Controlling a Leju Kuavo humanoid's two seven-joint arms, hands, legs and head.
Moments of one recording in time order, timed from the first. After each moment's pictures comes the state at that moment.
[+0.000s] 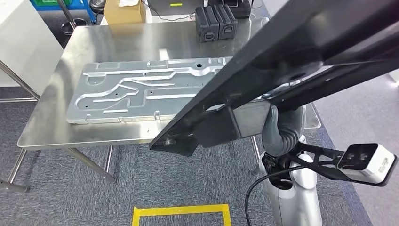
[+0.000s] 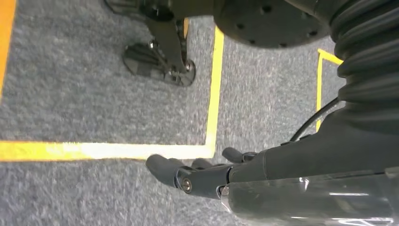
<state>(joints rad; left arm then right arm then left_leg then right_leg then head) -0.12 -0.16 1.25 -0.20 -1.09 0.16 -0.08 -0.37 0.15 0.23 -1.84 -0.17 0.47 -0.47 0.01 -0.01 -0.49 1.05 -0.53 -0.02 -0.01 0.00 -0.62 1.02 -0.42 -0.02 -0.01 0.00</state>
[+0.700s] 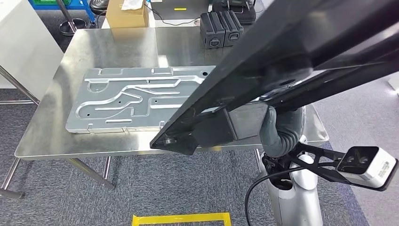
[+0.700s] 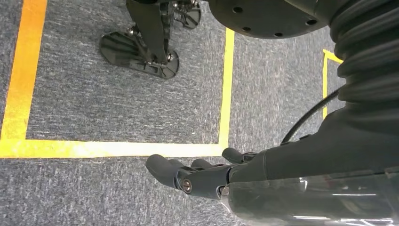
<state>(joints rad) -0.12 -0.16 1.25 -0.20 -1.09 0.15 -0.08 -0.38 0.14 0.24 -1.85 -0.13 0.44 -0.47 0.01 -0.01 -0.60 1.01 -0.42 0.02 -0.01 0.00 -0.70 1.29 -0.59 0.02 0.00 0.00</state>
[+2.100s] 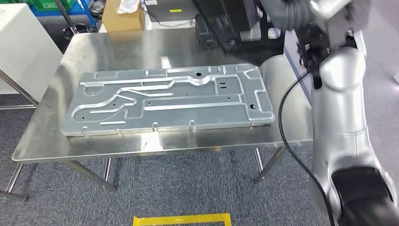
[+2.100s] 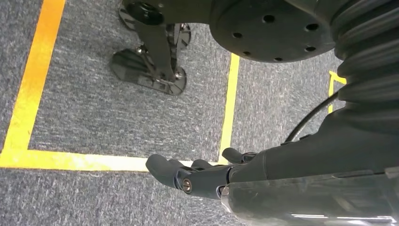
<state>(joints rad) -0.12 -0.17 1.28 -0.20 -1.05 0.14 -0.11 -1.08 -0.07 0.25 -1.40 0.25 0.27 -0.26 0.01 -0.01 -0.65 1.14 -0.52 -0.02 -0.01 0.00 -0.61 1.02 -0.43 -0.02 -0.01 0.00</state>
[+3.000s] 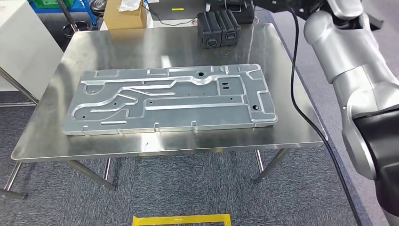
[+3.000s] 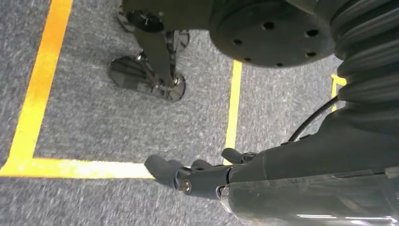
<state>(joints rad) -0.12 -0.18 1.28 -0.20 -1.05 0.11 -0.12 -1.50 -0.14 0.59 -0.53 0.97 -0.07 -0.13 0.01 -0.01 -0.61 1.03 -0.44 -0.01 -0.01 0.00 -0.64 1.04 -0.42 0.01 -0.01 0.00</state>
